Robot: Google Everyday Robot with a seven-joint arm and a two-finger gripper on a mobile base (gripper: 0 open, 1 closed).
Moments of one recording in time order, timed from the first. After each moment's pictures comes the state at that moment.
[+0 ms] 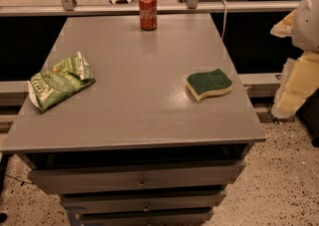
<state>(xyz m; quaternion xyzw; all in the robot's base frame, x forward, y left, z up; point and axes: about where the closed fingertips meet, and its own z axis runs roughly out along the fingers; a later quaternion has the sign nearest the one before) 0.438 -0.216 0.977 -0.60 0.78 -0.04 0.16</state>
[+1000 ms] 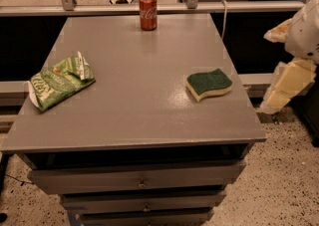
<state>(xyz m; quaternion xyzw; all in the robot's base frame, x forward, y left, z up) 0.471 -0.223 0.949 -0.59 0.78 0.00 0.21</state>
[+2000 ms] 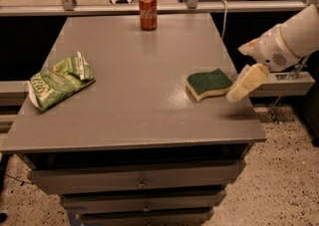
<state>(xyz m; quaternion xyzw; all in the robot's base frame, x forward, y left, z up) 0.566 -0.208 0.869 -0.54 0.78 0.12 0.28</state>
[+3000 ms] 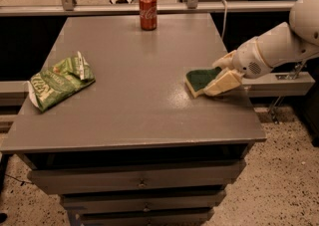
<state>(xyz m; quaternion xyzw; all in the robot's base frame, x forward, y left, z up) 0.588 -0.165 0.833 -0.53 0.77 0.18 0.31</state>
